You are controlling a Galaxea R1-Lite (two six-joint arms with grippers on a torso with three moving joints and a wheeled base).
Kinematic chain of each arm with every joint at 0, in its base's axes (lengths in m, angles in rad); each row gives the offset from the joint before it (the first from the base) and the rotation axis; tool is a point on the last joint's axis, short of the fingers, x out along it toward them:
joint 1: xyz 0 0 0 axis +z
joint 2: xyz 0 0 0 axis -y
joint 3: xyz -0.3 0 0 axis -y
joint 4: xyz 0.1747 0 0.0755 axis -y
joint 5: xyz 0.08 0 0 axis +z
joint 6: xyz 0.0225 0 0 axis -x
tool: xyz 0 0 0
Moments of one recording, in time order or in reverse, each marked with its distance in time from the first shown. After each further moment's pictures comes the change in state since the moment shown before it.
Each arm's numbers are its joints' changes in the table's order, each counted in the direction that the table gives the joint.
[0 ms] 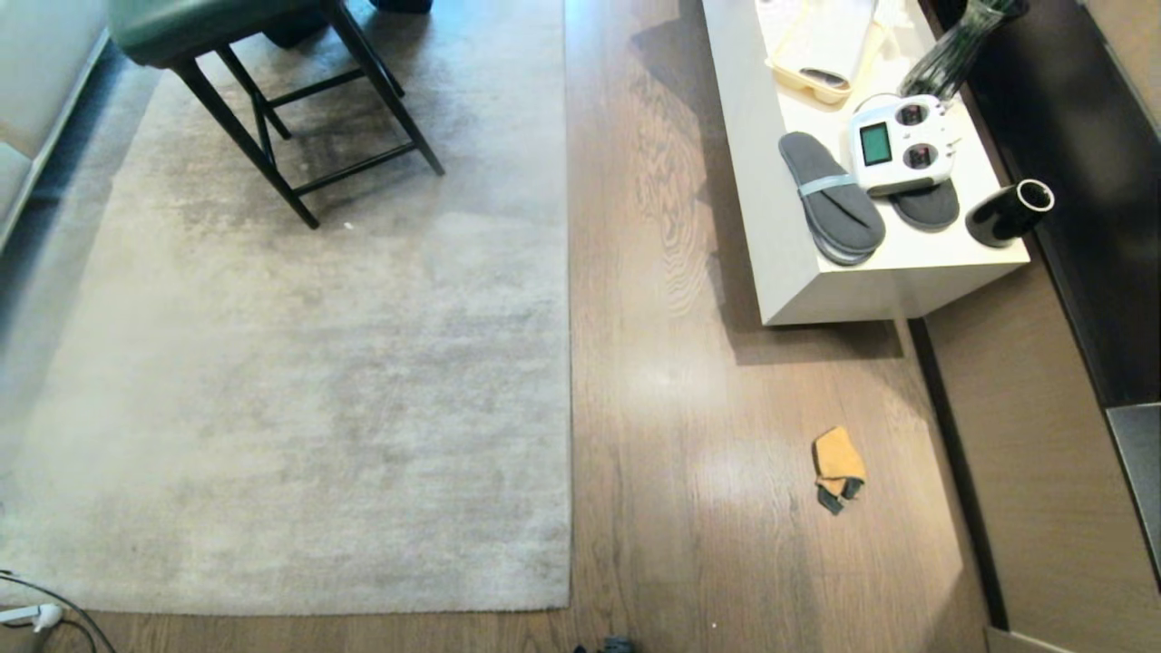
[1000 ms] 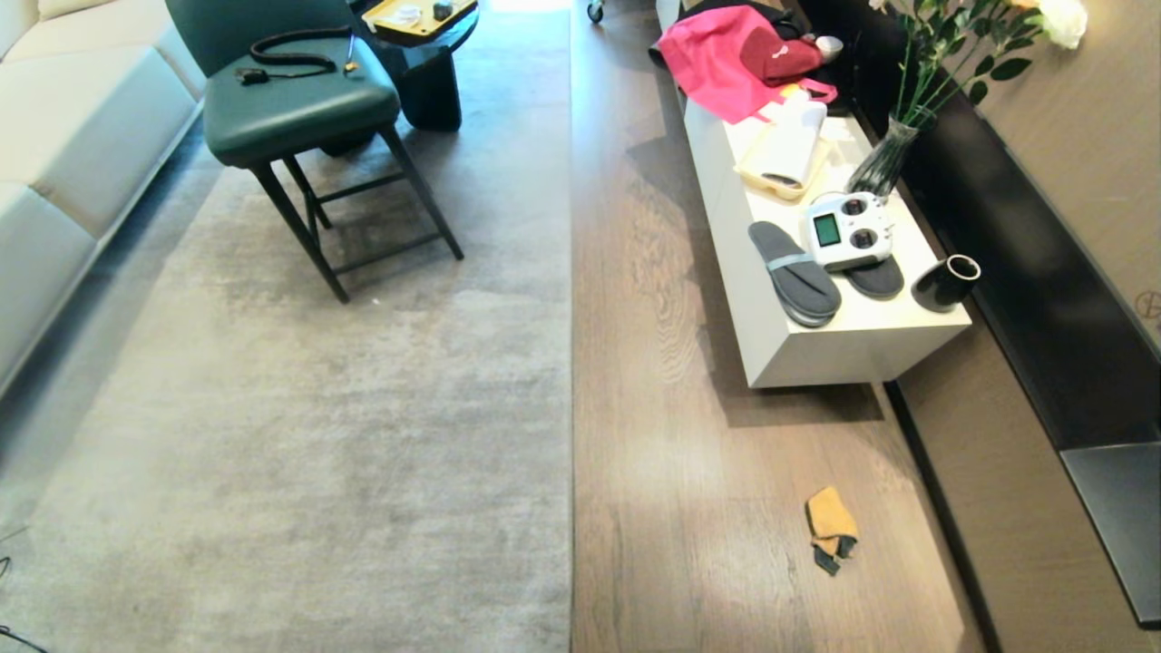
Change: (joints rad) left arm 0.000 0.000 0.000 0.000 0.000 0.002; right arm 0.000 0.000 0.000 0.000 0.000 0.000
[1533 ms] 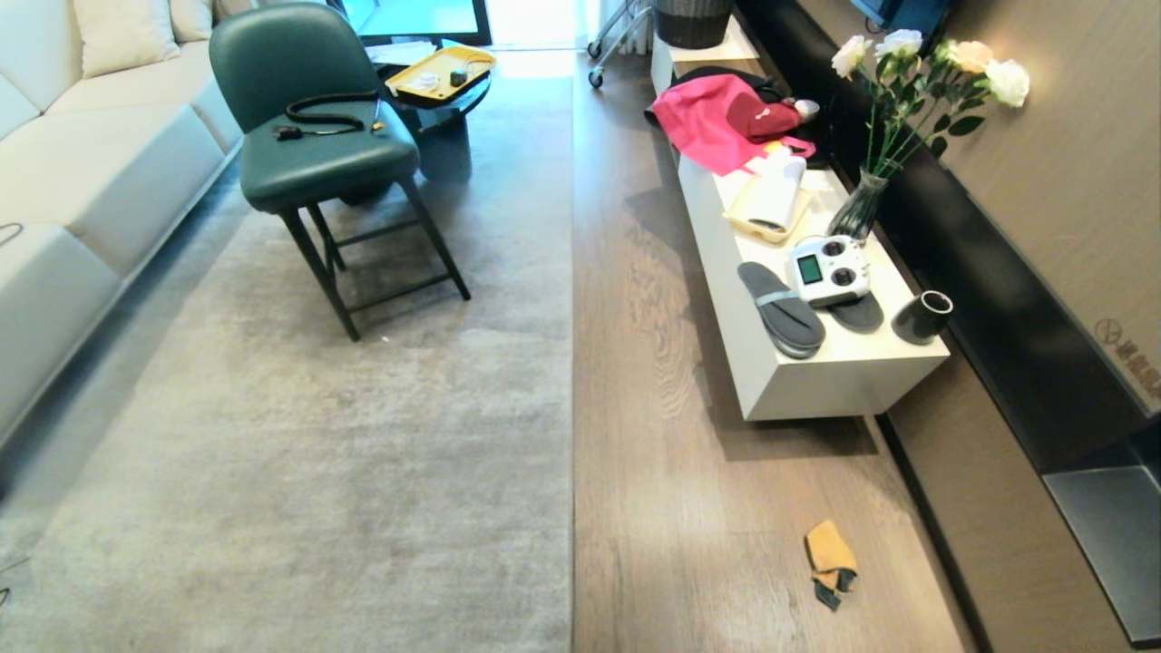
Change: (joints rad) left arm 0.000 0.000 0.000 0.000 0.000 0.005; right arm 0.000 0.000 0.000 0.000 0.000 0.000
